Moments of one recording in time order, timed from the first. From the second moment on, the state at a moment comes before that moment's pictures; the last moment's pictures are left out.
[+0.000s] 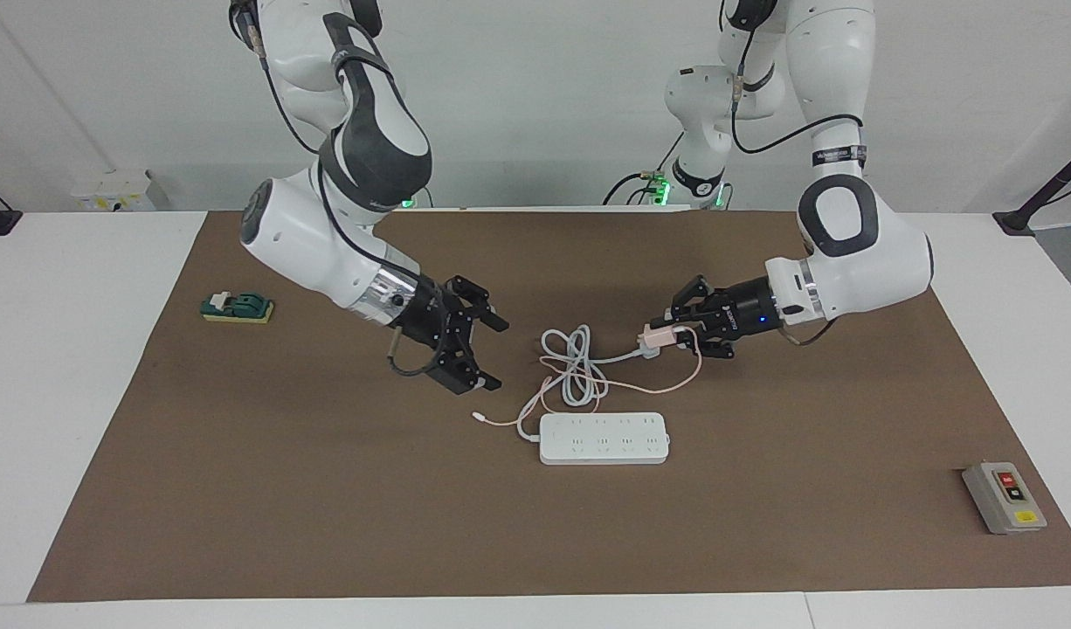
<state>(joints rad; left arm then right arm) -0.11 0.26 -0.03 -1.76 -0.90 1.86 0.92 0.17 0.39 0.06 -1.46 0.74 2.03 1.60</state>
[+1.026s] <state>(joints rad) -0.33 0.30 -0.04 -1.76 -0.06 2.32 1.17 -0.03 0.30 0.05 -1.44 0.33 1.64 0.71</state>
